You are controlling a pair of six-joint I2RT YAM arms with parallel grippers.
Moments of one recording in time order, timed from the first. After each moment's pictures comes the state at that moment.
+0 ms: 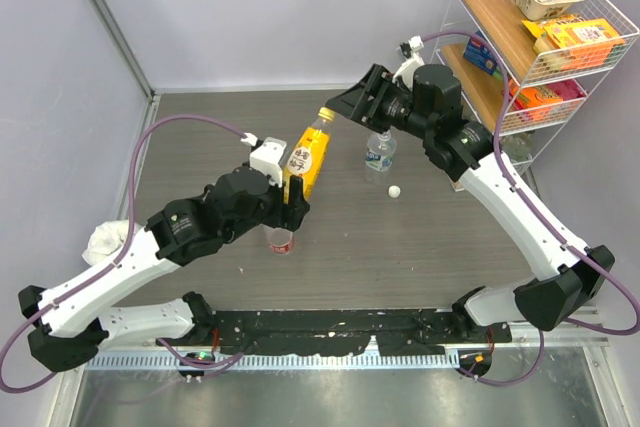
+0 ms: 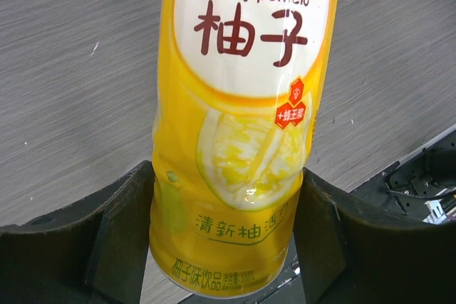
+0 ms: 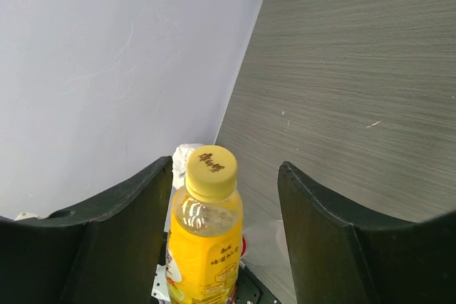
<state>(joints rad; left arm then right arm) -1.01 1.00 1.19 -0.73 -0.35 -0.45 0.55 1.37 1.52 -0.34 -0.25 0.84</state>
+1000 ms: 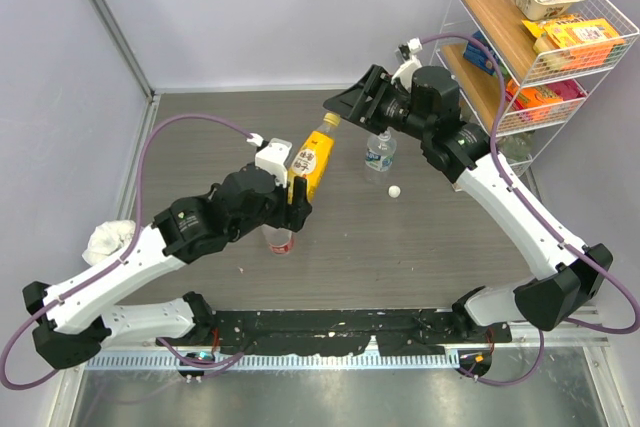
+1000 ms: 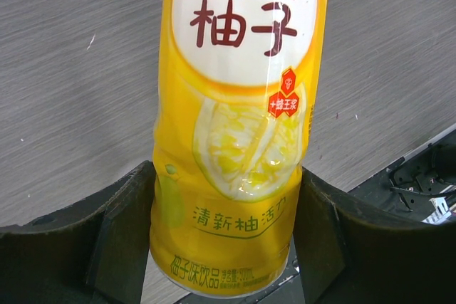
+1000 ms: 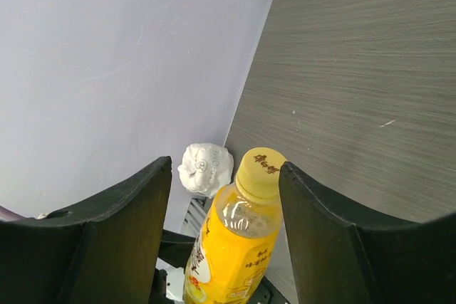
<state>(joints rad) -1.01 1.03 1.19 -0.74 -0.34 -0.45 0.55 1.37 1.49 -0.29 -0.27 0.88</state>
